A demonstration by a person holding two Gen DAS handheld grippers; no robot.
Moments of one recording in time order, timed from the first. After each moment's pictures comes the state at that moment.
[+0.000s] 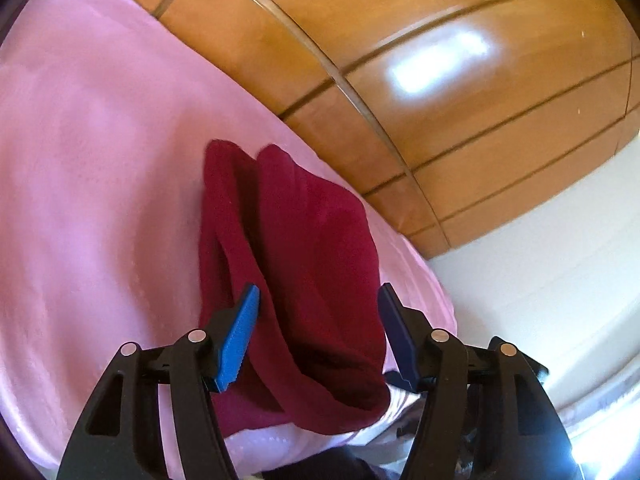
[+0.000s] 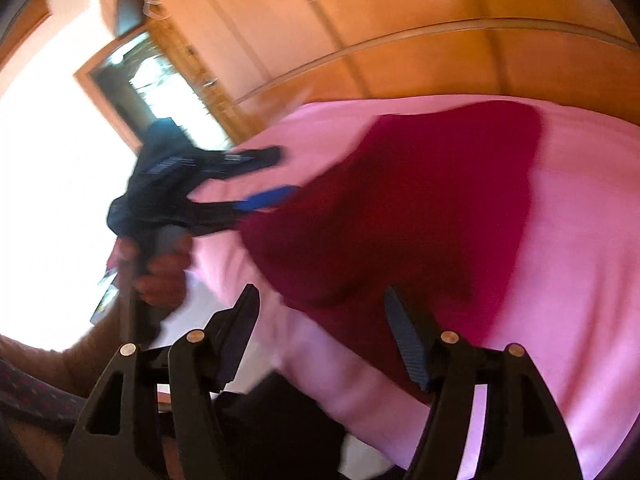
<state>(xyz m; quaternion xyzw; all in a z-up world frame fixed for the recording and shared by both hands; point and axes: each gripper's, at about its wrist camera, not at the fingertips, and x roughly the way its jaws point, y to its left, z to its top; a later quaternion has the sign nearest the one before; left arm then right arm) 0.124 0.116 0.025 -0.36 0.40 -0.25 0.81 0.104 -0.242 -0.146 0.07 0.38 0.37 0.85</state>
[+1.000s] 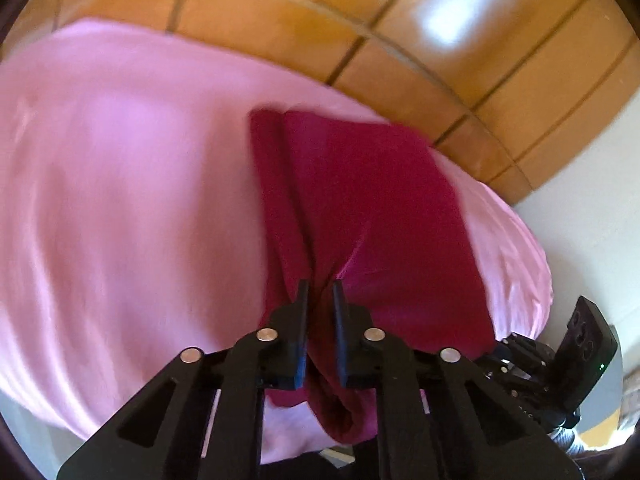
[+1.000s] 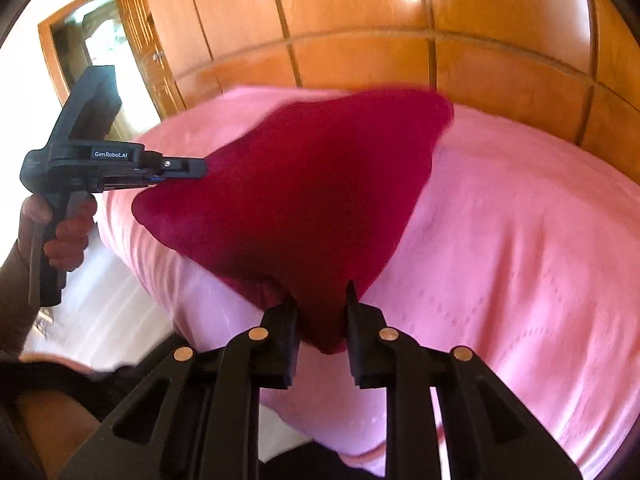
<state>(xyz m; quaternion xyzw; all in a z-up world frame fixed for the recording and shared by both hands) 0.096 0.087 -0.013 -0.22 0.46 -0.14 0.85 0.086 -0.247 -0.199 -0.04 0.38 0.28 0.88</state>
